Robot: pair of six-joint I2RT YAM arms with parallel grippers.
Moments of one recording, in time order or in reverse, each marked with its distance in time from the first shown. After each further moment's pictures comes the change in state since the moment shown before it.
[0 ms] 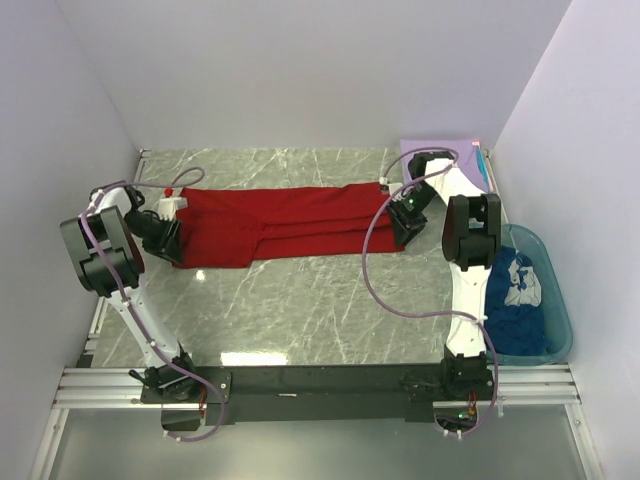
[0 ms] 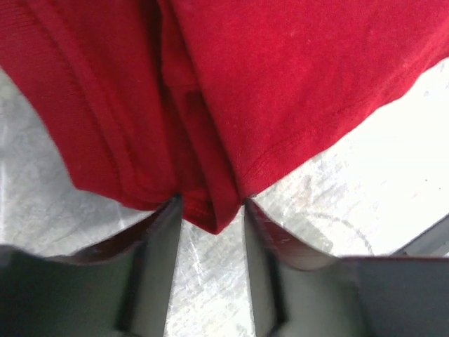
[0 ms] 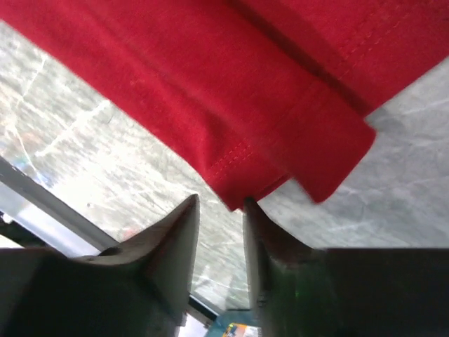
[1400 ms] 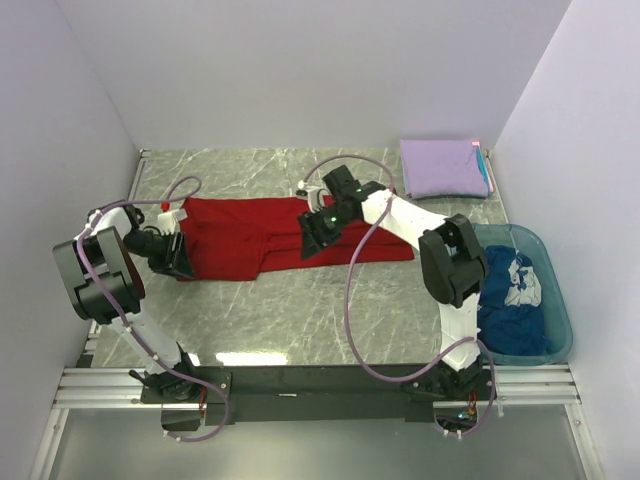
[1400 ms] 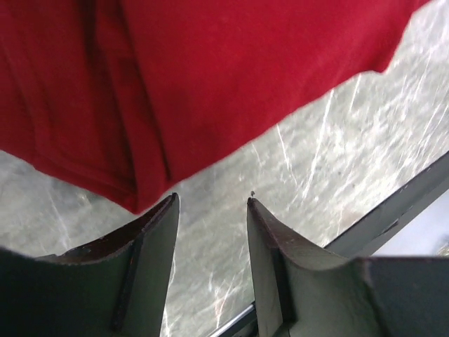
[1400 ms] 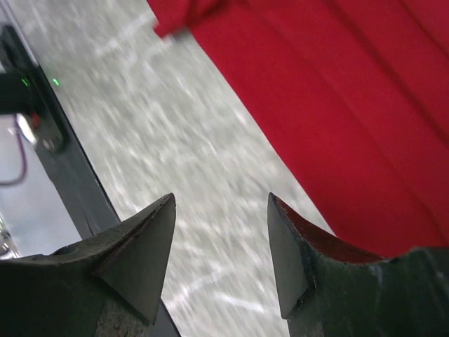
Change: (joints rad) left arm 0.021 -0.274 -0.324 0.061 0.116 -0.149; right arm 0.491 -0.312 -0.369 0.674 -0.264 0.465
